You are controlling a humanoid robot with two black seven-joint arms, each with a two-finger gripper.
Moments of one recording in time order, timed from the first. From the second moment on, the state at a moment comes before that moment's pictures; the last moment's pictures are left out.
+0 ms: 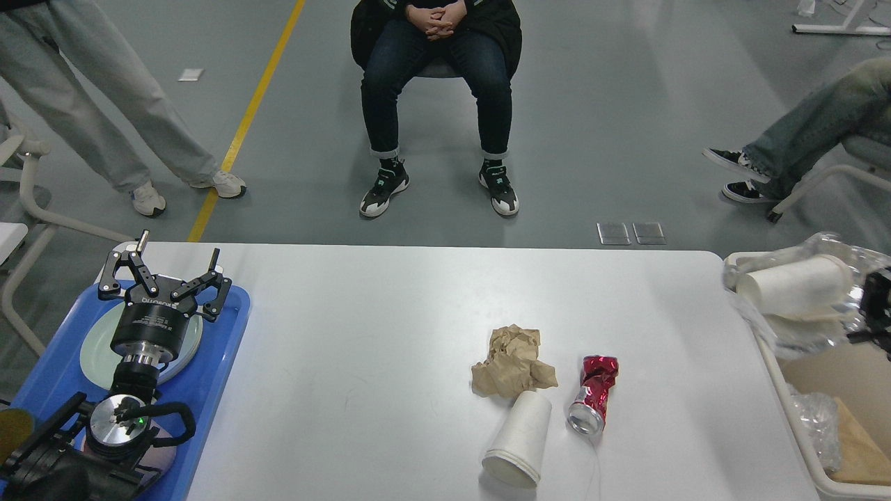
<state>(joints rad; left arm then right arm) -0.34 0.24 -1.22 -0.68 -0.10 -0.62 -0.26 1.89 -1.02 -1.40 1.31 0.39 0.22 -0.23</state>
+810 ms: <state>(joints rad) -0.35 0.24 -1.22 -0.68 -0.10 -0.62 -0.26 0.69 -0.60 -0.80 0.23 0.29 0.20 -0.23</state>
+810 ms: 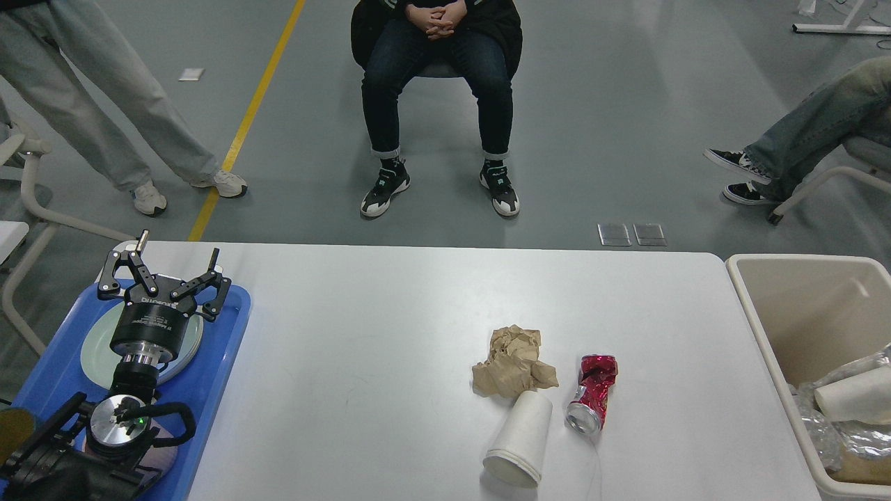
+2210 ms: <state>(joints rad) -0.35 0.24 -1.22 -0.68 -0.10 -0.61 -0.26 1.12 -0.72 -0.89 0.78 -0.36 0.10 -0.27</state>
